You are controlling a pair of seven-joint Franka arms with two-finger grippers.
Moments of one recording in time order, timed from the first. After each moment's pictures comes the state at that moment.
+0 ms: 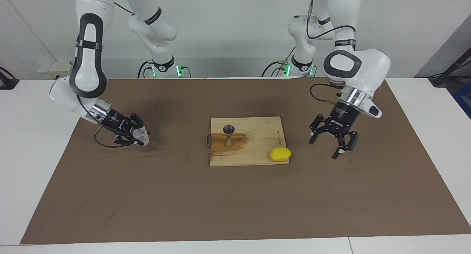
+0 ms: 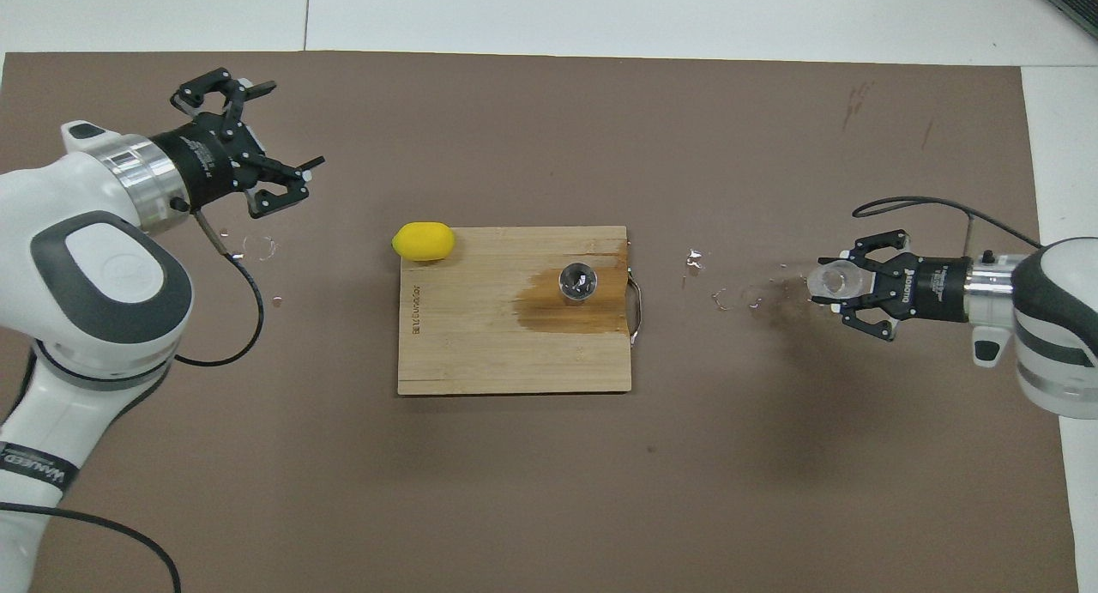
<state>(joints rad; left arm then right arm) -0.23 0.14 0.07 -1.94 -0.96 2.69 -1.28 -0.28 0.16 0.10 -2.17 0.95 2.13 0.94</state>
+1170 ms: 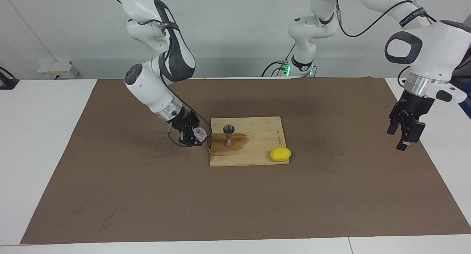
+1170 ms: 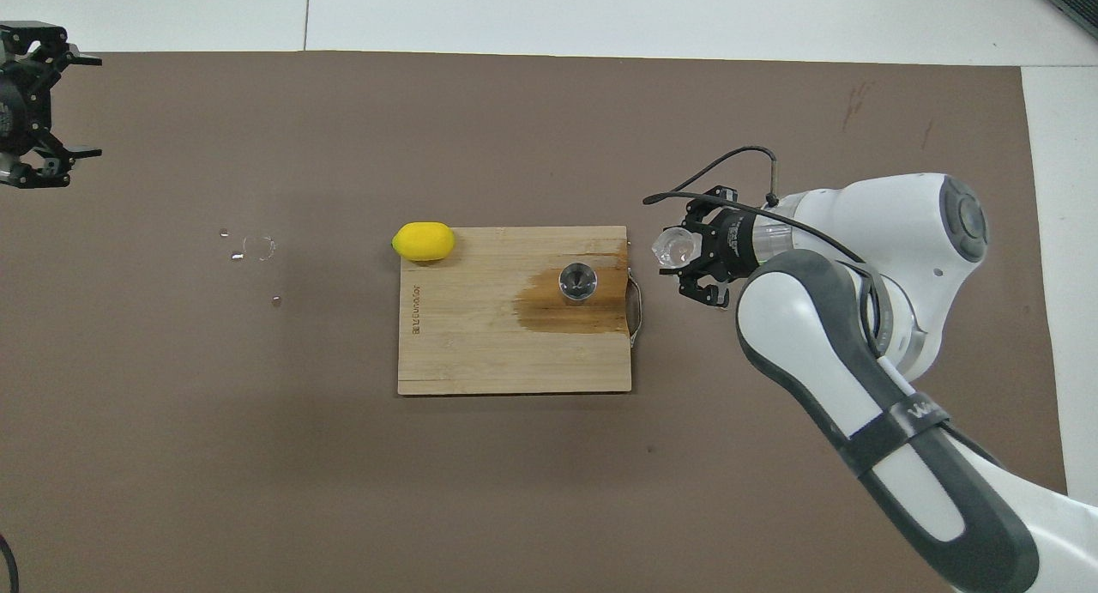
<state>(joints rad) 0.05 0.12 0.07 -1.67 -0.21 2.10 -0.64 0.22 0.21 0.10 -1.91 0.45 2.31 1.69</state>
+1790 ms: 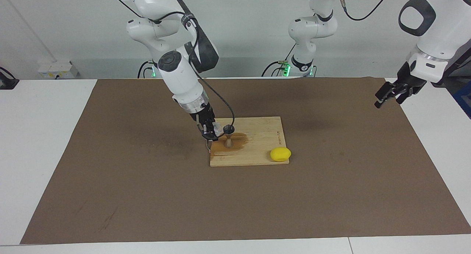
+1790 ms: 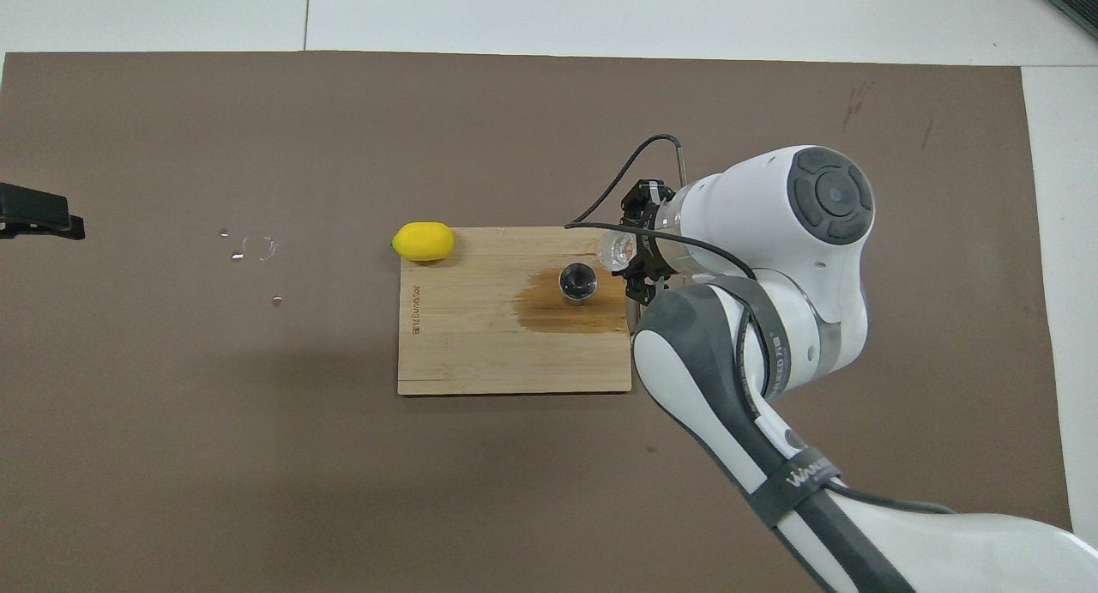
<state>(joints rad) 0.03 -0.01 0.04 -1.66 -0.06 1.69 0.00 0.32 0.24 0.10 -1.81 0.23 2.24 1.80</state>
